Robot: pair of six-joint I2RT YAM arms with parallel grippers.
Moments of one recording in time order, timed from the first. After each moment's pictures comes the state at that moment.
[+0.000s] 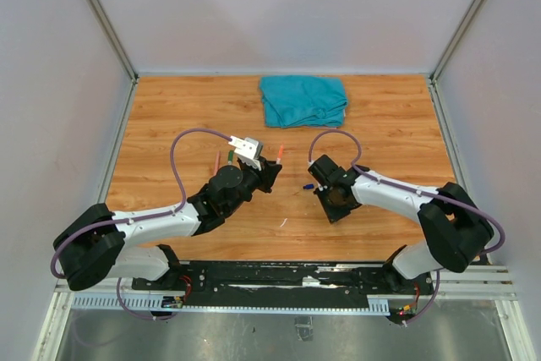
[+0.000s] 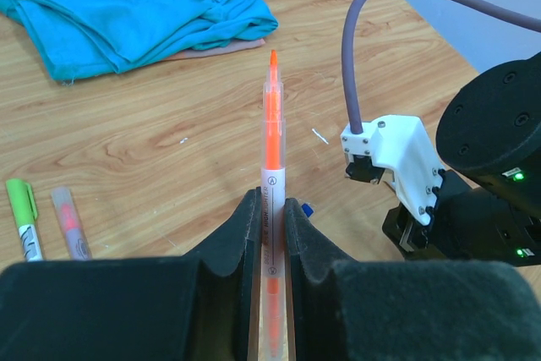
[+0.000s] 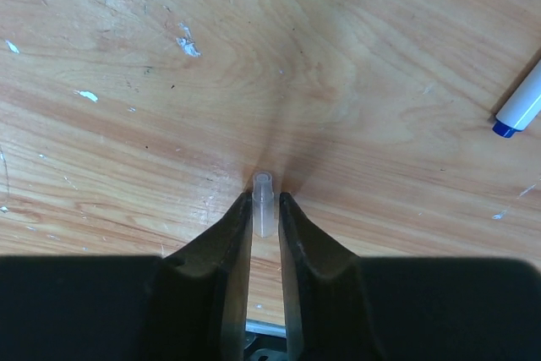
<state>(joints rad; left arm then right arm) -0.92 1.24 0.50 0.63 -0.29 -0.33 0.73 1.46 0.77 -0.67 0.08 0.30</state>
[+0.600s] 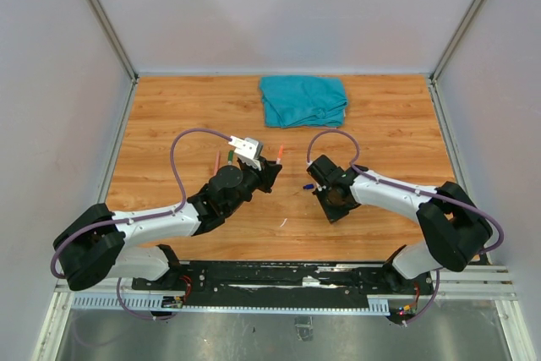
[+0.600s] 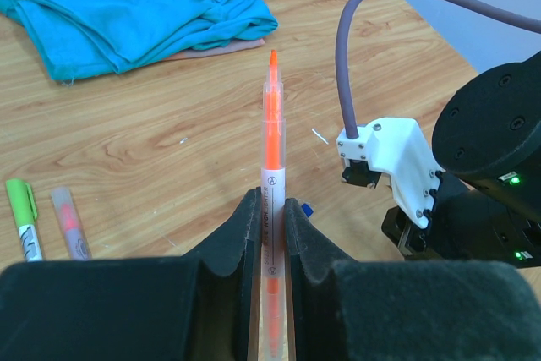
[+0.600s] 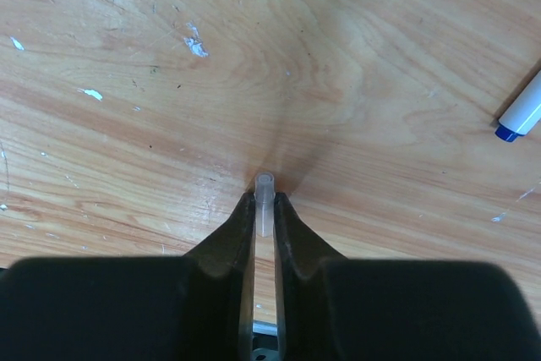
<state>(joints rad) -0.92 1.24 0.50 0.63 -0.29 -0.33 0.74 1.48 0.78 -0.67 0.08 0.29</state>
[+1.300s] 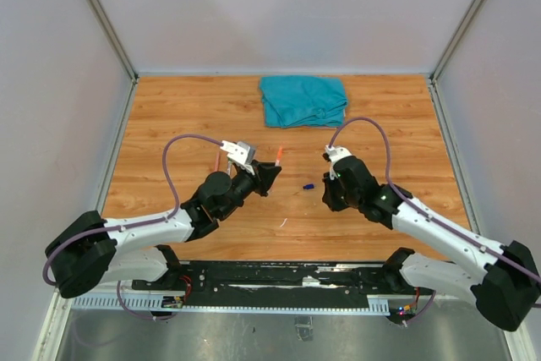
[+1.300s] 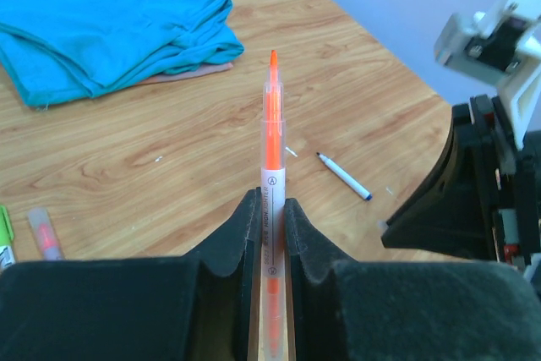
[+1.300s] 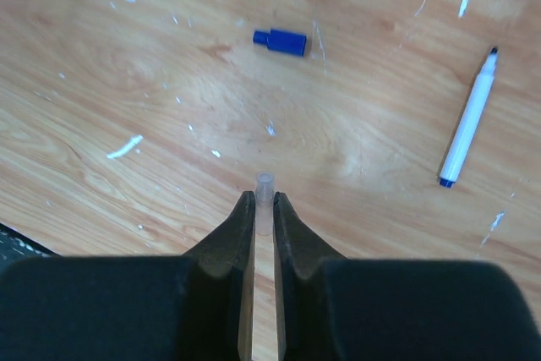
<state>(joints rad) -0.92 1.18 0.44 0.72 -0.24 -0.33 0.74 1.05 0.66 -0.47 0.09 0.31</state>
